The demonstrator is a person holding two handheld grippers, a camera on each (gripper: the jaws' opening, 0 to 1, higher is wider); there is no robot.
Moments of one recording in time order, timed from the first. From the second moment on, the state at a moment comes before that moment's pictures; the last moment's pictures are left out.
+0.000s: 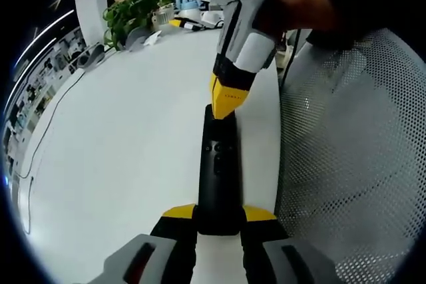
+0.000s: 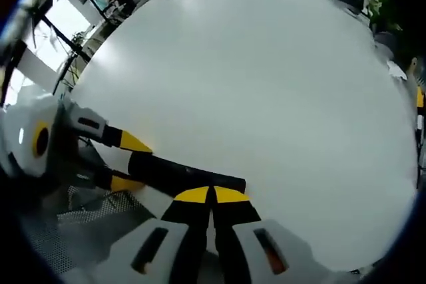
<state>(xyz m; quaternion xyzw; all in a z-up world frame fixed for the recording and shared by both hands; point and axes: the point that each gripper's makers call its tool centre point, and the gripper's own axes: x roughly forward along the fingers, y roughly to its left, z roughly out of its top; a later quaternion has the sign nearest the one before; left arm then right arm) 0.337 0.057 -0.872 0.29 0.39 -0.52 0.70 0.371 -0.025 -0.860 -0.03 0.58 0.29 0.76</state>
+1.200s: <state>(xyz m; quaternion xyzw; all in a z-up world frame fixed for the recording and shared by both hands) 0.337 0.058 -0.872 0.27 0.40 -0.51 0.71 0.365 -0.017 -0.866 -0.06 0.58 0.30 0.76</state>
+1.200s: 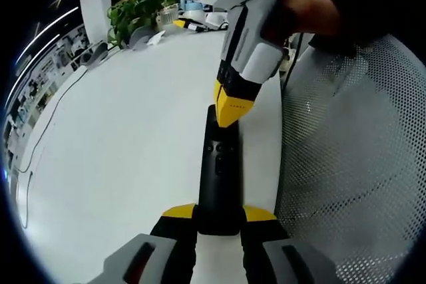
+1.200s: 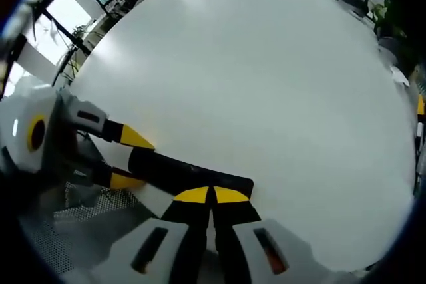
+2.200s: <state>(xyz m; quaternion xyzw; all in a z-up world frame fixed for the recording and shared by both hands) 0.338 0.057 -0.873 0.29 0.39 -0.52 0.71 0.365 -0.017 -0.865 -0.06 0.58 0.30 0.76</state>
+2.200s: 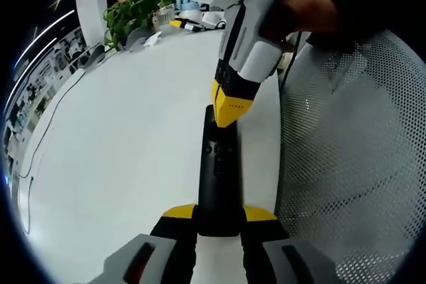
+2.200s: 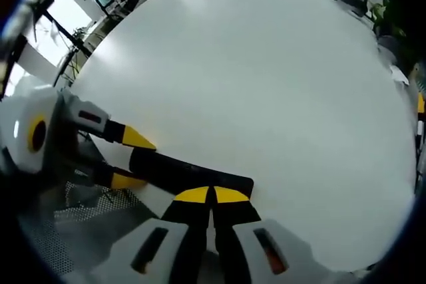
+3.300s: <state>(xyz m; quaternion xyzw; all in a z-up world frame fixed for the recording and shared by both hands) 0.335 0.054 -0.873 0.29 0.39 -0.53 0.70 0.369 -0.009 -0.865 -0.07 0.57 0.31 0.76</state>
